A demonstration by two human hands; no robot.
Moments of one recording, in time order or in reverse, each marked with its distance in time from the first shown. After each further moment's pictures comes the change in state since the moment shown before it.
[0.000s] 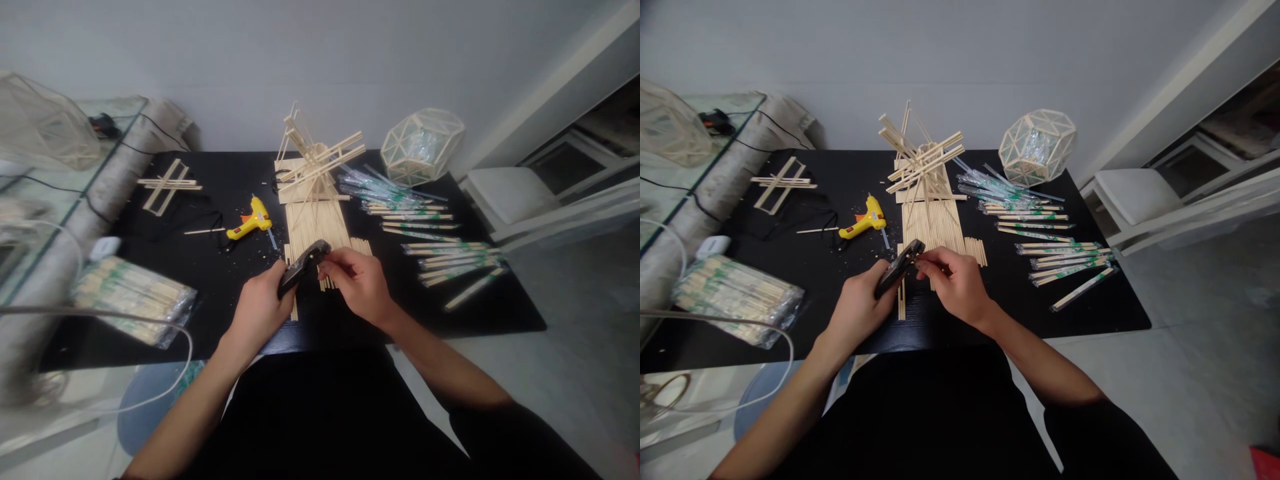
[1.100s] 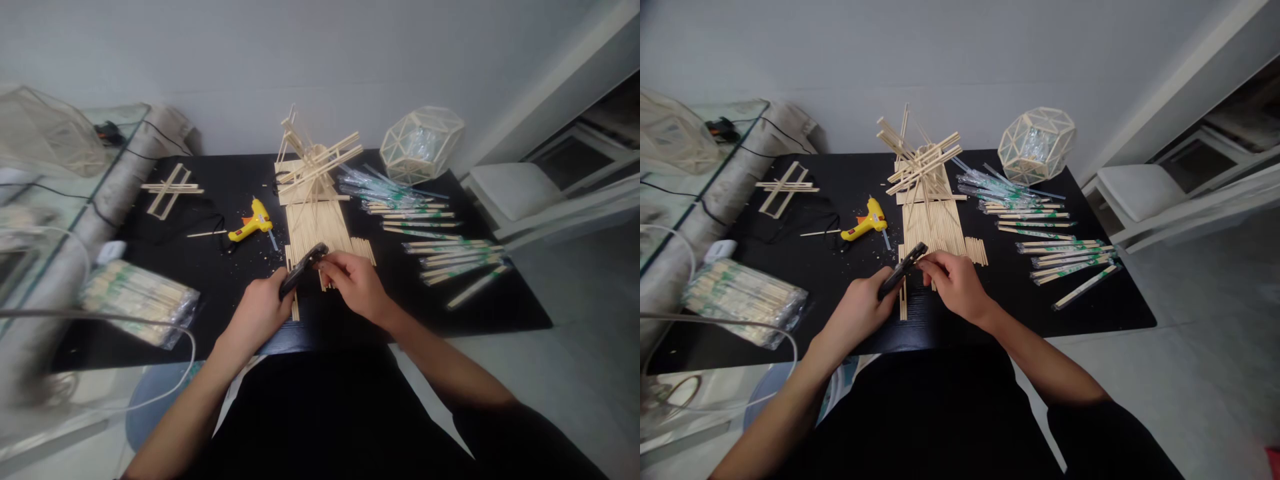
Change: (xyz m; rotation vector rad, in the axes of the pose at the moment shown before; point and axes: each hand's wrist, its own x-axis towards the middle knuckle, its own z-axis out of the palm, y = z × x) left_hand 0.000 -0.003 -0.005 0.072 -0.164 -0.047; right_hand 0.002 0.010 -0.002 -0.032 -0.129 0.084
